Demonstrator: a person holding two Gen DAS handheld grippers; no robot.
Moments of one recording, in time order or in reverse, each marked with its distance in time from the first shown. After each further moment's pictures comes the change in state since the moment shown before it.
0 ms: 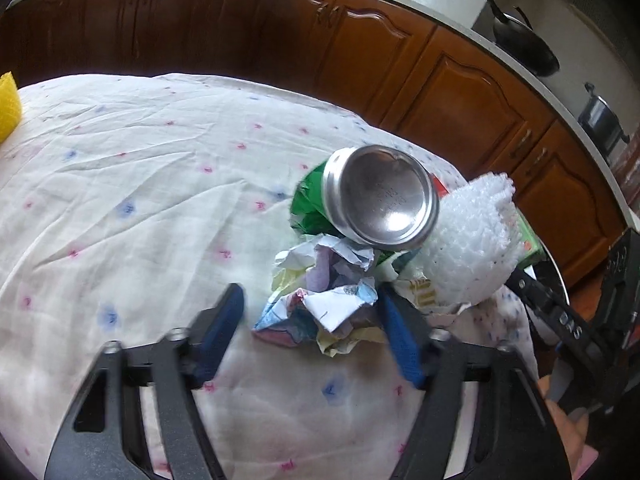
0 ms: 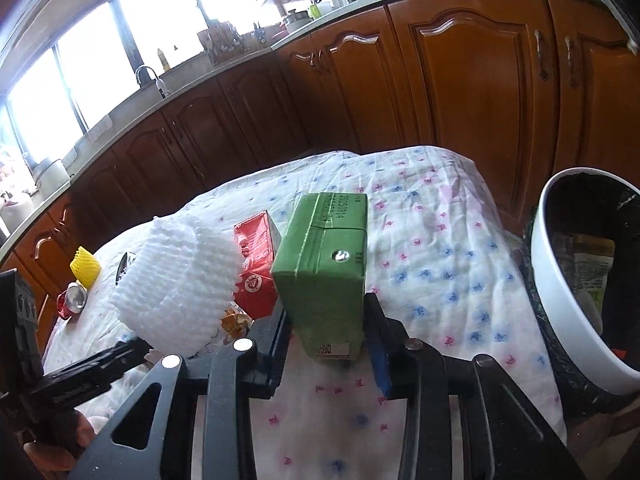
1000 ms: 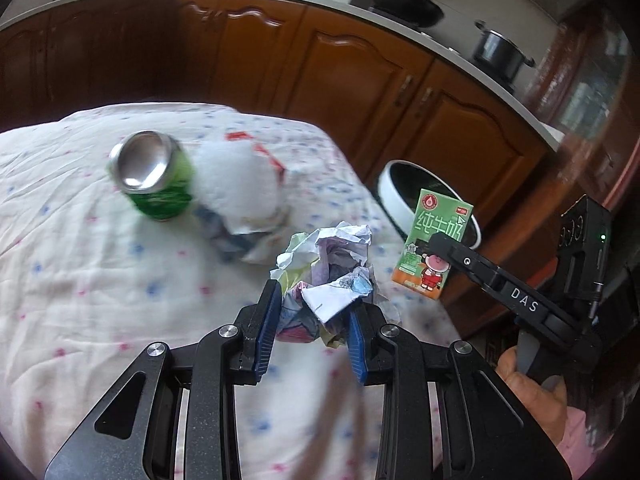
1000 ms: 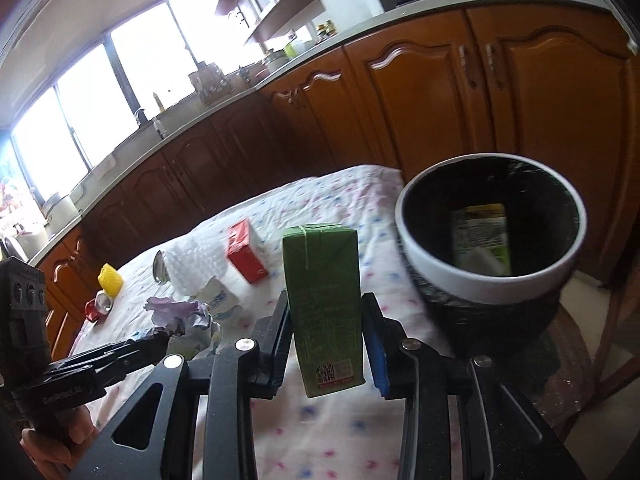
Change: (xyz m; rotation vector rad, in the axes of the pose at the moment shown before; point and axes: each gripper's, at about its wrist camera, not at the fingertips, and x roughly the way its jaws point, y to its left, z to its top) left arm -0.063 -0.109 -0.052 0.237 0.018 -0.225; right arm -0.126 -0.060 -0.046 0.091 -0.109 -0.010
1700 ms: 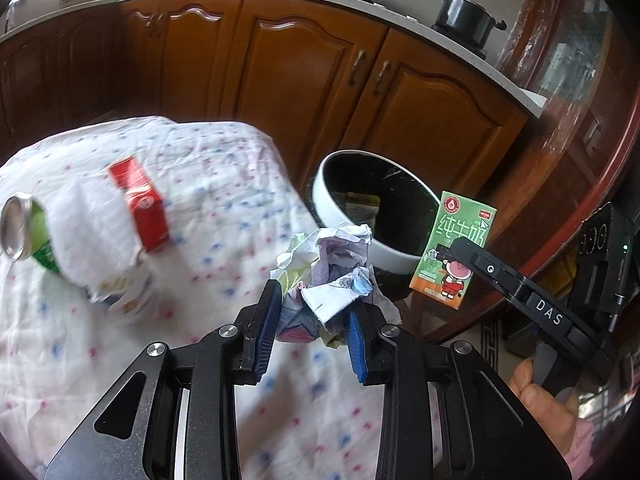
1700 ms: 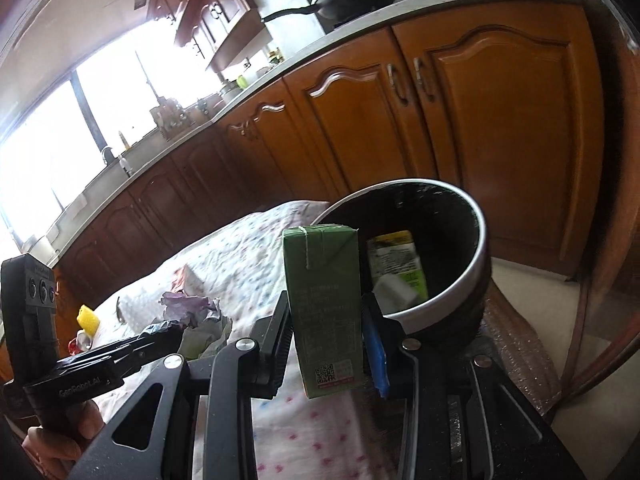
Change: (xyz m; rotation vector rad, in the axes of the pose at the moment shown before) left arm 0.059 -0.078 0.030 0.117 0.044 -0.051; right arm -0.031 -0.078 0.023 0.097 -0.072 -0.093
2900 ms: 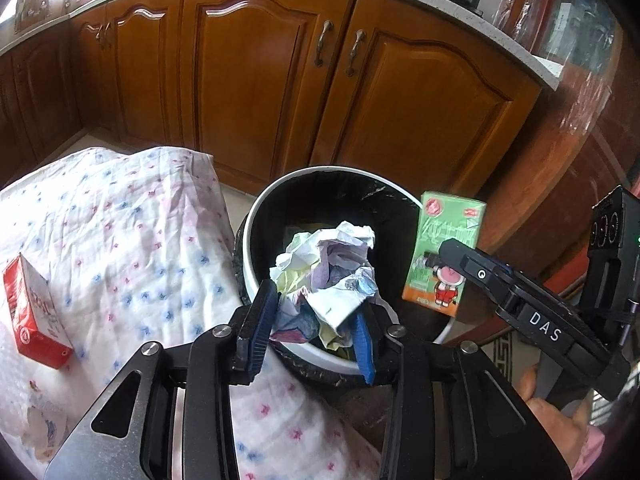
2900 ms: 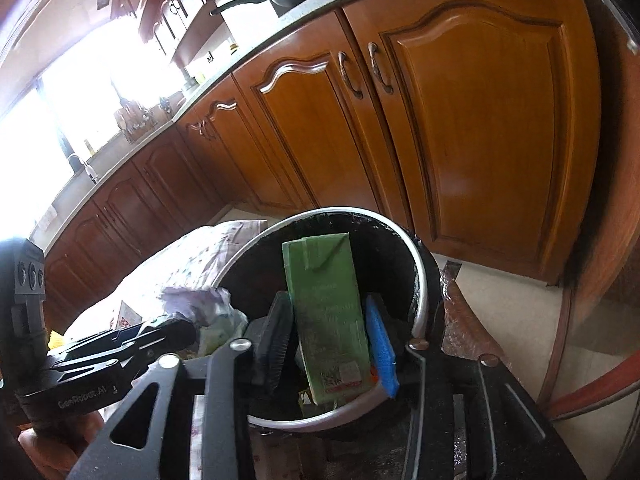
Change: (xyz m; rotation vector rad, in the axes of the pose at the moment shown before) left arm 0.101 -0.061 0.068 0.097 0.081 0.021; right arm 0.054 -0.056 0.052 0.045 0.051 -0.084
